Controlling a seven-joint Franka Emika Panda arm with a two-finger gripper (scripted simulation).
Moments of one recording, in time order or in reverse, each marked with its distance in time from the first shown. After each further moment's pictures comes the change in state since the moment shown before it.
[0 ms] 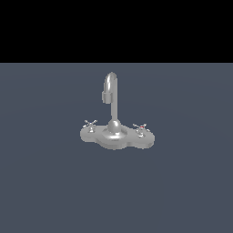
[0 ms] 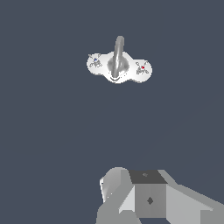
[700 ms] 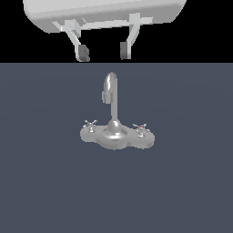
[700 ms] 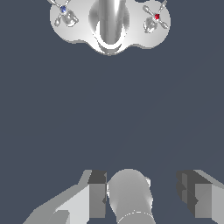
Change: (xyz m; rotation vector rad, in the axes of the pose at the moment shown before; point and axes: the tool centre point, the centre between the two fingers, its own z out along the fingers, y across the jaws) arm 0.040 -0.008 0.171 -0.046 -0.246 0.129
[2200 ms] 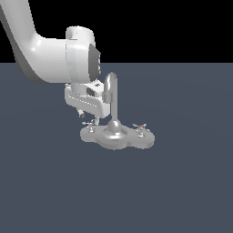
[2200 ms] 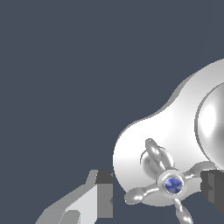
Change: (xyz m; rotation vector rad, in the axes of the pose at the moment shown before) arm 0.269 -0.138 0.147 0.186 0.301 0.421
